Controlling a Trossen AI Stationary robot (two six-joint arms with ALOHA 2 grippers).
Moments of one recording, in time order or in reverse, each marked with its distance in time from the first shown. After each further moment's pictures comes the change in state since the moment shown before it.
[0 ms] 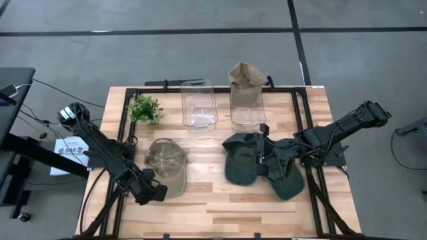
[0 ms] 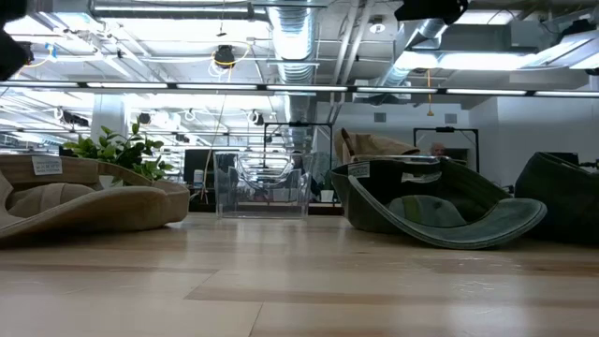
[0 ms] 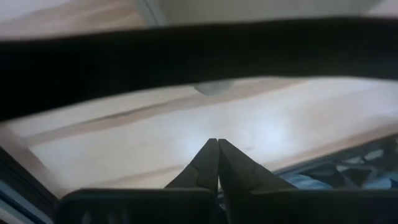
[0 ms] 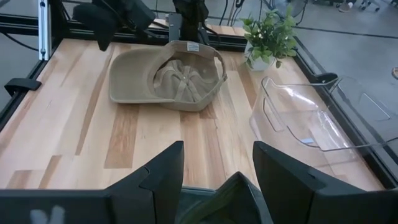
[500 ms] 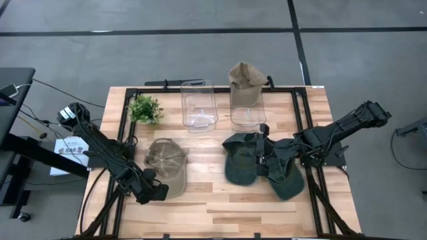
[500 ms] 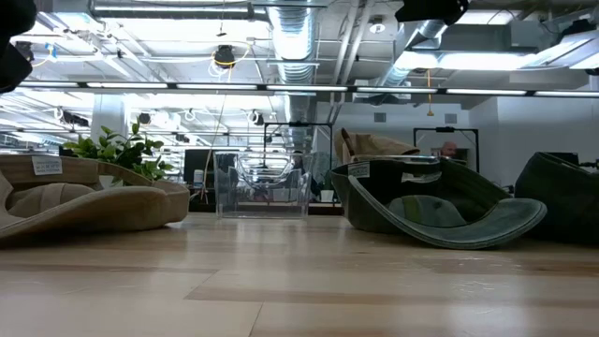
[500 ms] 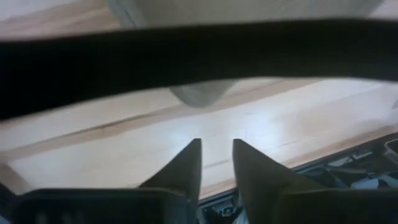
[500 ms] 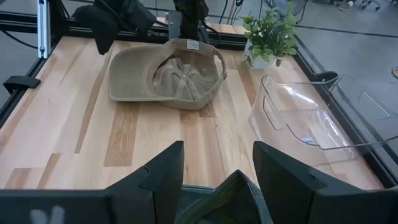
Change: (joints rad) left arm 0.008 0.000 -0.037 0.070 -0.029 0.003; right arm 0.000 0.000 0.000 -0.007 0.000 0.001
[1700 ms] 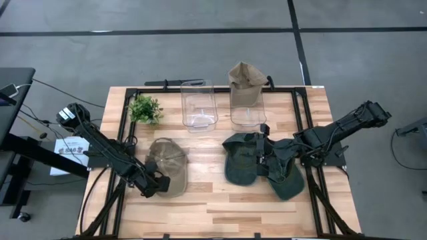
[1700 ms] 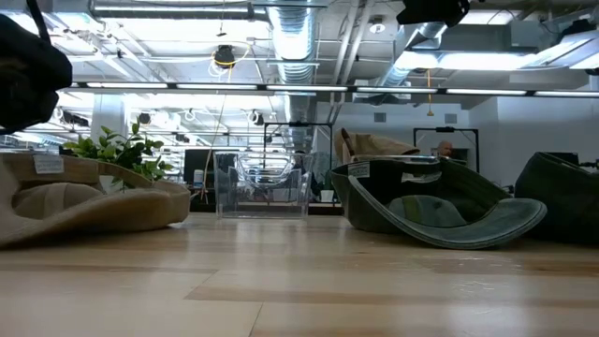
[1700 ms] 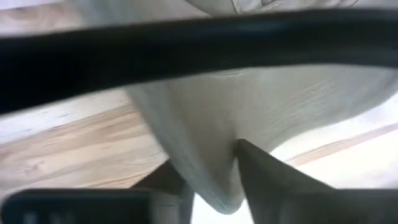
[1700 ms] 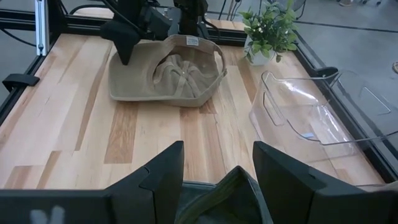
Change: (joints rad) left arm 0.072 0.000 -0.095 -0.003 -0.088 0.081; right arm 0.000 0.000 0.000 -0.016 0.000 0.016
